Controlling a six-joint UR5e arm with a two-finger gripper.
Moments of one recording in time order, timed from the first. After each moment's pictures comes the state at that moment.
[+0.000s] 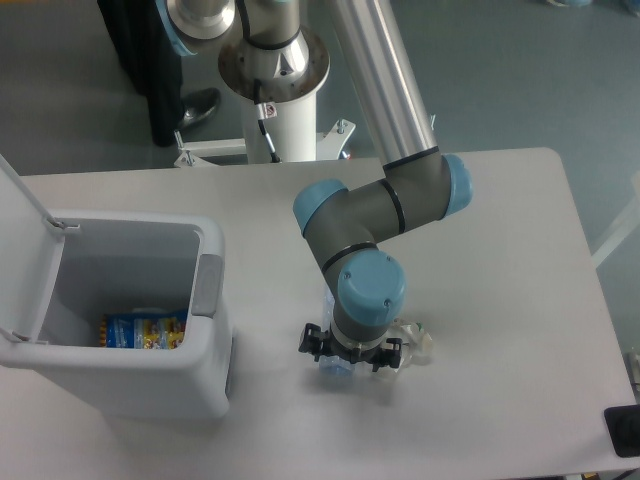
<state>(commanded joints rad) 2.40 -2.21 -1.48 -1.10 1.53 0.55</state>
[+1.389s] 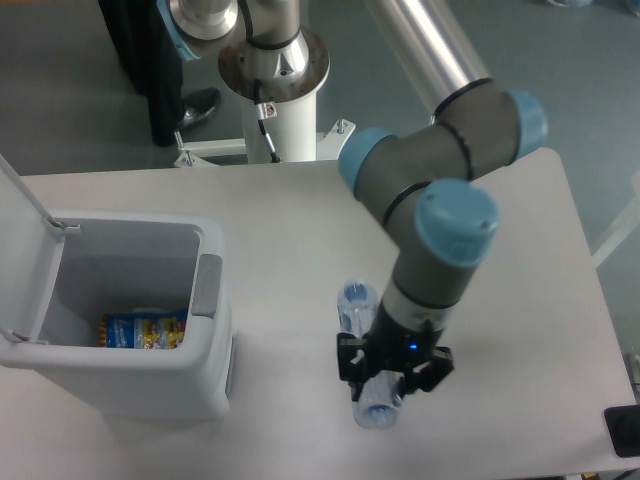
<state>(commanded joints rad) 2.54 -2.13 -1.11 -1.04 1.04 0.47</state>
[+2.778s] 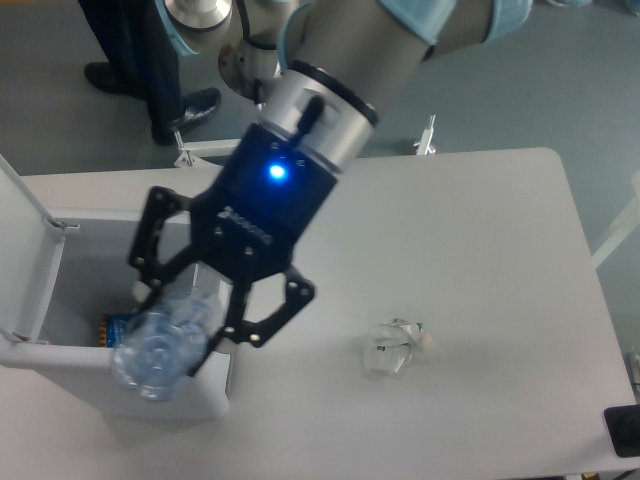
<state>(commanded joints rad) 2.35 -1.96 -1.09 -0.86 0.66 0.36</state>
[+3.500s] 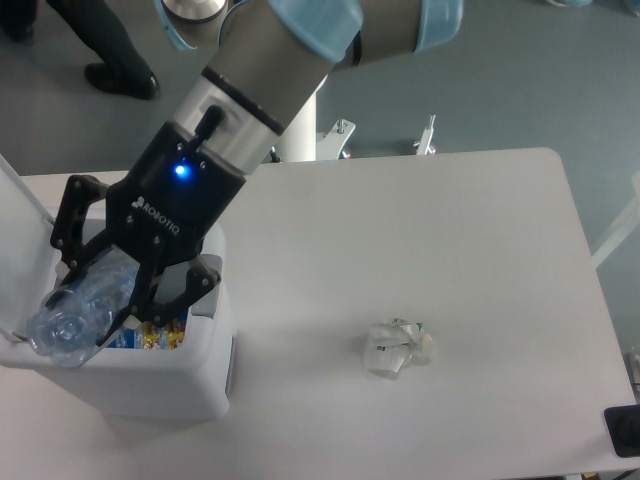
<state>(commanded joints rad) 2.30 -1.89 -1.30 -0.85 0.68 0.38</state>
